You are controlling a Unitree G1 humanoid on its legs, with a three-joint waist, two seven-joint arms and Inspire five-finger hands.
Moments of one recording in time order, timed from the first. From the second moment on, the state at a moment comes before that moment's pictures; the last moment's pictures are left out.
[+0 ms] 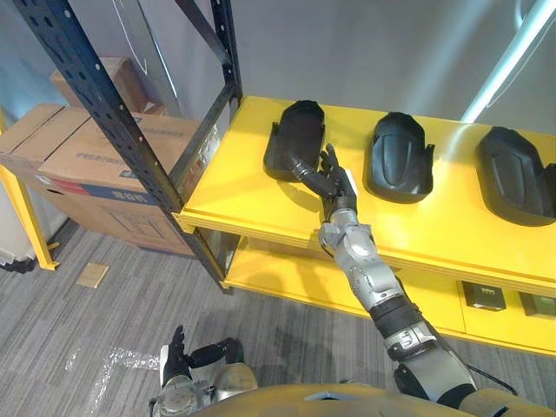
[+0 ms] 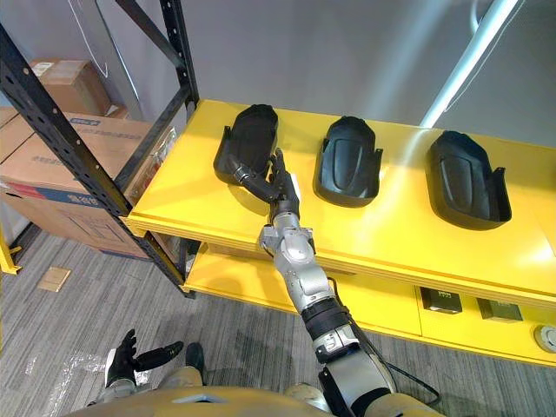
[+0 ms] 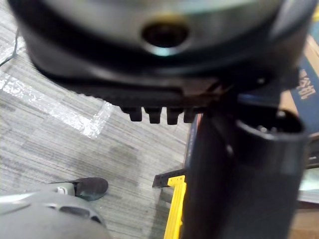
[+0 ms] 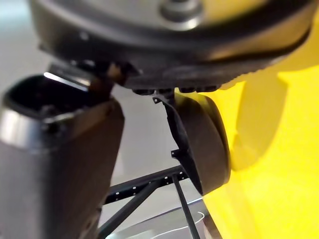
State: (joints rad) left arm 0.23 0.12 -0.03 0.86 -0.13 -0.20 0.30; right arm -0.39 -0.07 0.28 0.36 0.40 -0.07 -0.25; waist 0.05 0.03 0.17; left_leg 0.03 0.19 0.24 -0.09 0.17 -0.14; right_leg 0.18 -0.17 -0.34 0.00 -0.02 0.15
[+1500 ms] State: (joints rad) left arm 0.27 0.07 0.12 0.92 -0.31 -0.23 0.38; right arm 0.42 -0.01 -0.37 0.50 -0.05 -0.21 -0.67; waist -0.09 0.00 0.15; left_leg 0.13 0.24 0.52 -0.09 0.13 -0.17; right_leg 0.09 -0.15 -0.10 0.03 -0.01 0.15
